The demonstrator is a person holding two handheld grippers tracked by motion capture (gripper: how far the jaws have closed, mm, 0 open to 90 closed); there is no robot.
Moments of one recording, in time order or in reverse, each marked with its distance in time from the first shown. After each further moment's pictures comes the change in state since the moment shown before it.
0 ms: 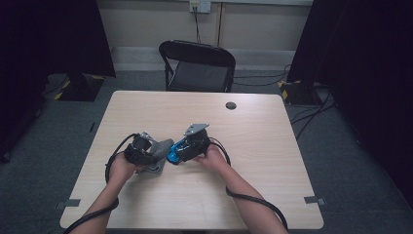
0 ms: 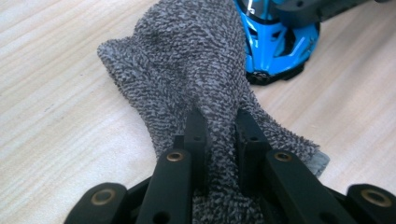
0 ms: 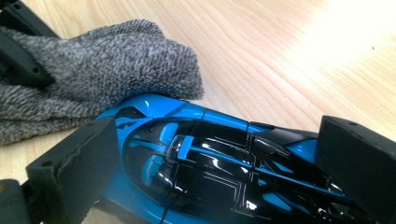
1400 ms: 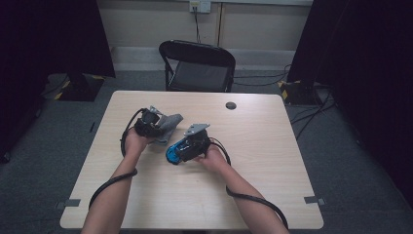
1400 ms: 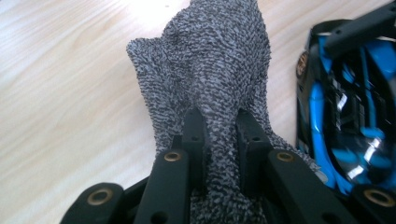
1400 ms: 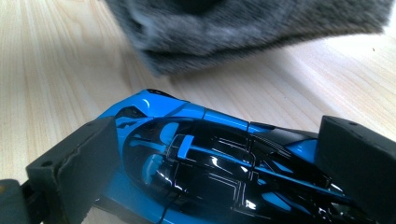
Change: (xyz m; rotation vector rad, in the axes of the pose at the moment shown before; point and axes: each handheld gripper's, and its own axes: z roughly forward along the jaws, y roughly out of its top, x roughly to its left) left arm 0.043 0.077 0.021 -0.130 0.132 -0.001; right arm -0.001 -0.001 0.000 -0.012 0.007 -0.002
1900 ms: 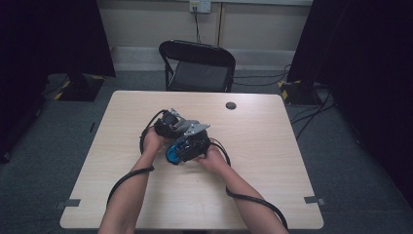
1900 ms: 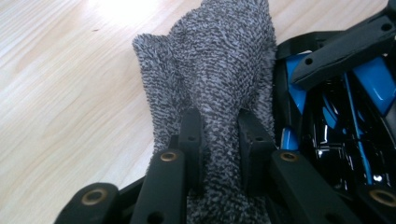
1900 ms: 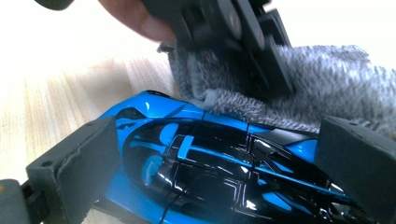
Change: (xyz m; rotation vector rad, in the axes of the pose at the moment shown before) left arm -0.032 0.024 0.049 0.036 -0.054 0.121; right arm 0.001 -0.001 0.000 -0.012 -0.006 0.006
